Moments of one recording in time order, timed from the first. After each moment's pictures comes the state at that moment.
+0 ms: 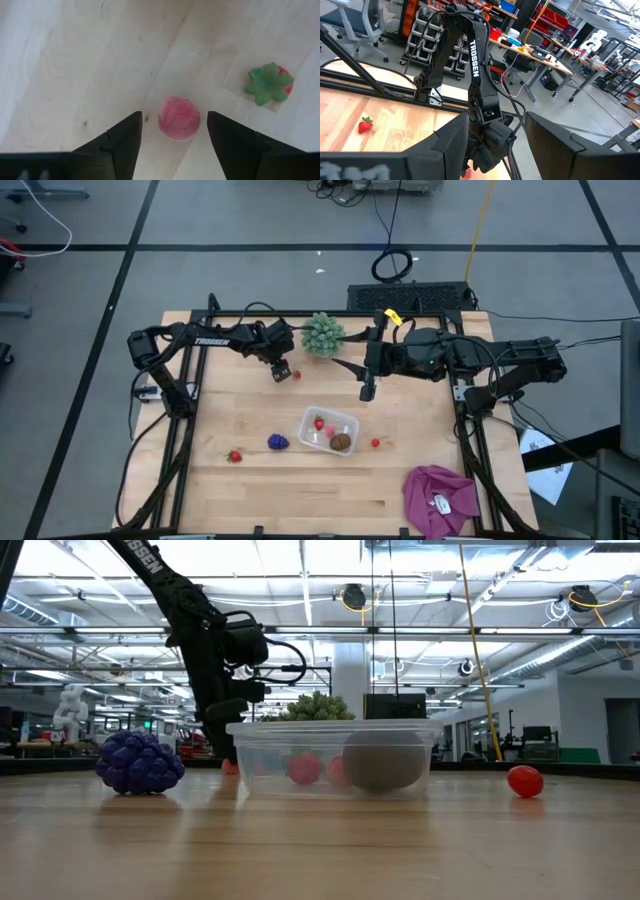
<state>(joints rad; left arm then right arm) 0.50 1.69 0.94 -0.44 -0.03 0.06 0.15 1.38 1.56 -0.39 0.42 -0.33</state>
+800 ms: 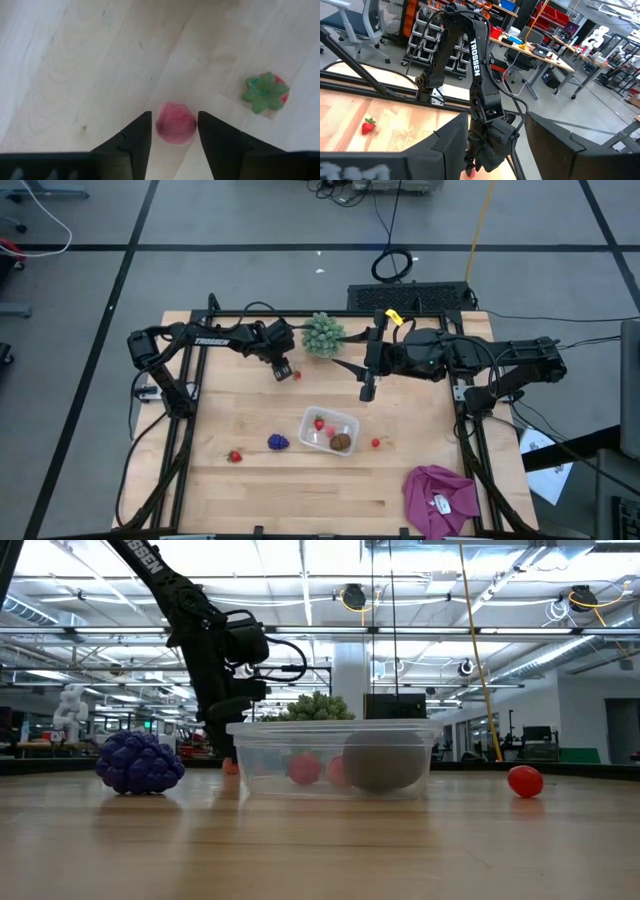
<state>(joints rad) 0.50 1.69 0.94 -0.42 -0.02 0.05 0.15 1.38 1.56 -0.40 0.42 -0.30</state>
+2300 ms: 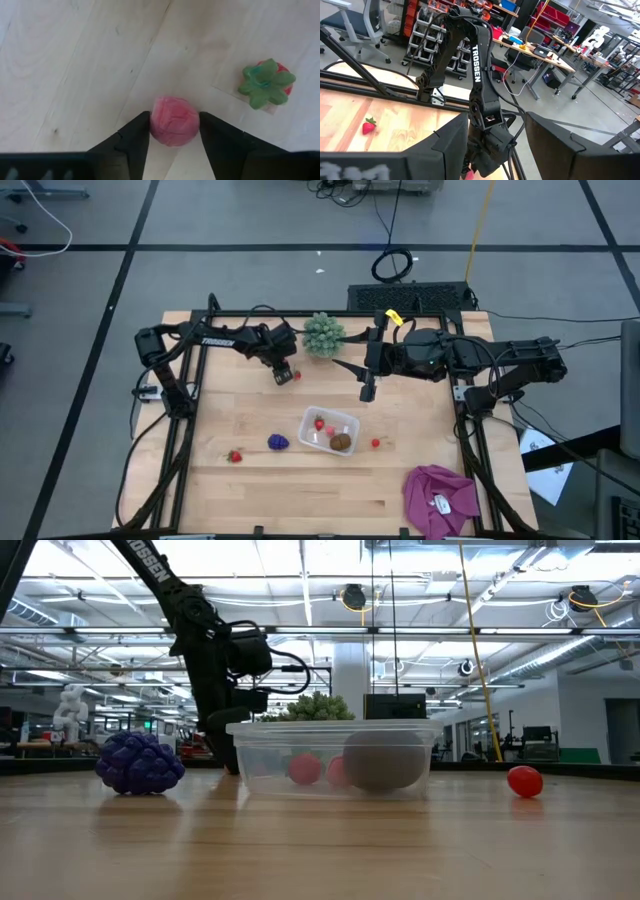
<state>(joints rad) 0.49 1.78 0.94 -0.41 0.01 0.06 0.15 1.38 1.56 -0.40 0.42 -0.30</state>
